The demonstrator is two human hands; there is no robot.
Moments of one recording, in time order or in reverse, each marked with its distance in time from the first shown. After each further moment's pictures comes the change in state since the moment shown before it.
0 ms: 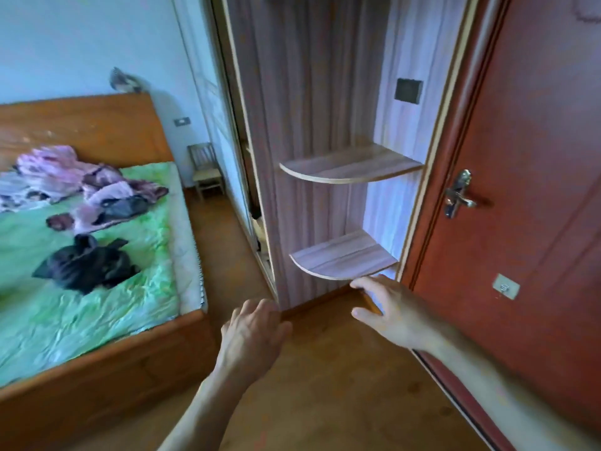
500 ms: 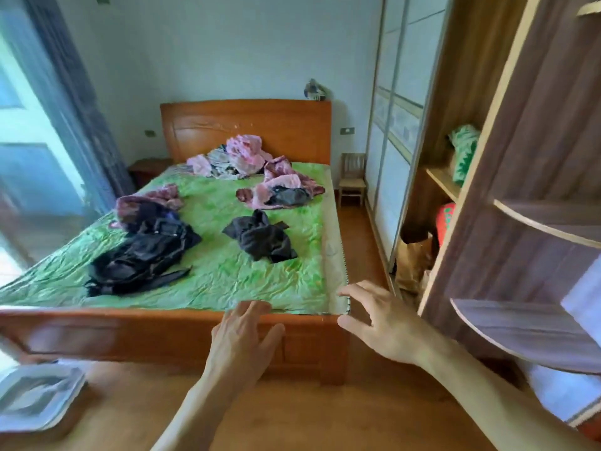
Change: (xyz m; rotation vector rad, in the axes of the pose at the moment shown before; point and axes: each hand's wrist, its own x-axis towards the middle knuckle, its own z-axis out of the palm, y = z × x) left_hand -0.096 -0.331 -0.191 -0.044 0.336 -0.401; right_hand 0.132 -0.372 0.163 -0.003 -0.191 -0.569
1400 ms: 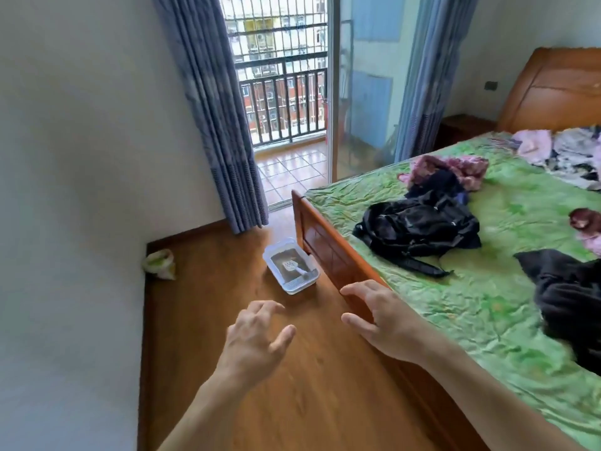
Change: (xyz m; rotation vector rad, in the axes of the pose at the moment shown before) left_hand -0.046 -0.310 -0.164 0.073 0.363 -0.957; right_hand 0.333 -0.329 0.264 0.150 -0.588 -0.844
